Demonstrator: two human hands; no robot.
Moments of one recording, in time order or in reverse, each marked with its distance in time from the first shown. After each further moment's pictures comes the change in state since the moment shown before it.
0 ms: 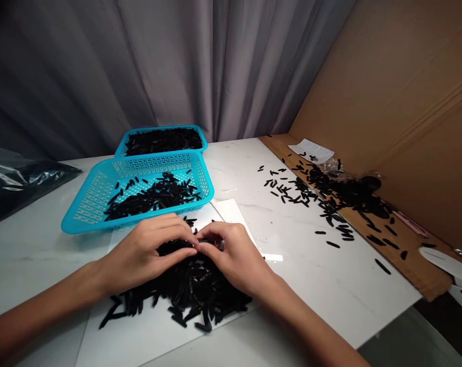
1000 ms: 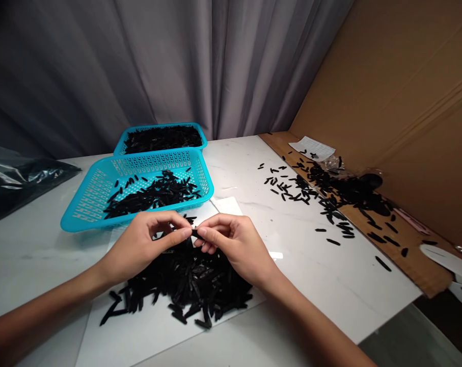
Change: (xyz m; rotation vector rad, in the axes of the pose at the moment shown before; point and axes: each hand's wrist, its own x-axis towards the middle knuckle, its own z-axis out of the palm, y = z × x) left_hand 0.008 0.006 0.002 -0.496 0.105 -0.506; right_hand 0.000 -0.004 -0.006 0.567 0.022 0.171
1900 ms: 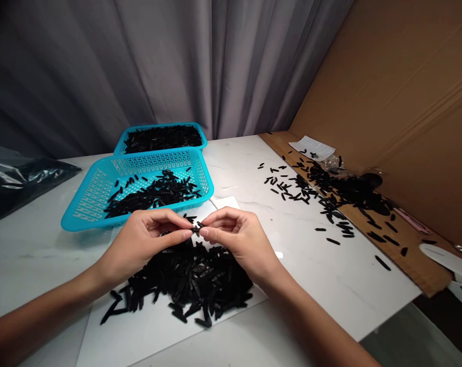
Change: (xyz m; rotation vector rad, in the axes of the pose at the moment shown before) left_hand -0.002 -0.002 0.002 -0.201 0.068 -0.042; right_hand 0.000 0.004 -0.003 0.134 0.109 -0.027
